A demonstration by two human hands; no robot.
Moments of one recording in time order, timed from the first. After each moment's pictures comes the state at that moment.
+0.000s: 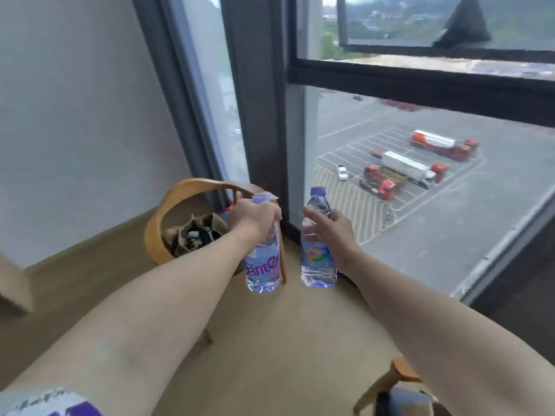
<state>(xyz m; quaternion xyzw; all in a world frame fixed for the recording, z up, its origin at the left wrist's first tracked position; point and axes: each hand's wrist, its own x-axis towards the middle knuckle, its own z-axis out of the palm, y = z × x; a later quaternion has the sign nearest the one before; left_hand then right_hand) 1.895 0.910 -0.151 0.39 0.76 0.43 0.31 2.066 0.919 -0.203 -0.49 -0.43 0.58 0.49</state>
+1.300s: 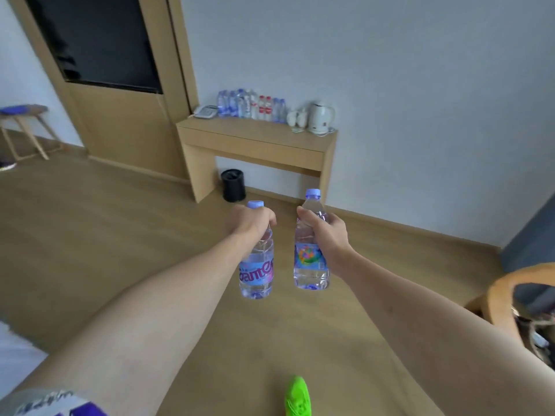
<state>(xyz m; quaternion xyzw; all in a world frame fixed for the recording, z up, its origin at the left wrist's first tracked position) 1.188 0.473 -0.168 -0.09 0.79 0.60 0.09 1.247 0.634 -0.207 -0.22 -0.66 0.71 0.10</state>
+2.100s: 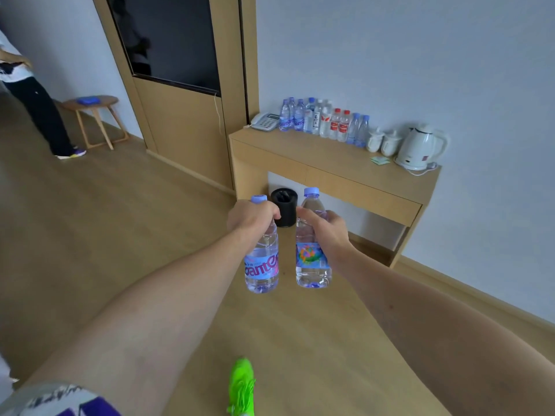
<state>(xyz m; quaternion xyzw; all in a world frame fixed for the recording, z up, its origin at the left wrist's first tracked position) 0.720 0.441 -0.165 -0.18 0.80 0.57 0.03 0.737 0.607 -0.213 -0.14 -0.69 0.71 0.00</state>
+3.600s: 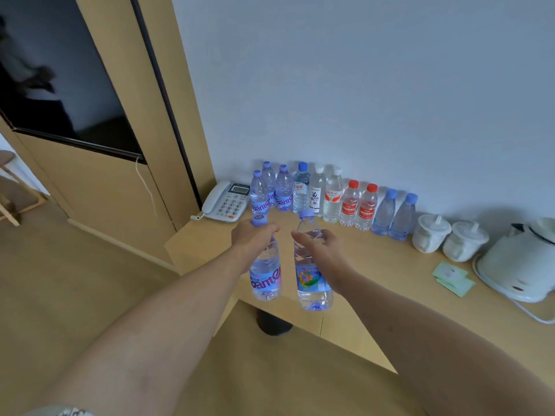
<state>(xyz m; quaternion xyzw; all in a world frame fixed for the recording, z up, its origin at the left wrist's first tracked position) -0.122 0.559 -0.195 -0.09 0.82 0.57 0.08 -0.049 0.715 -0.222 -0.19 -0.67 0.72 0.04</state>
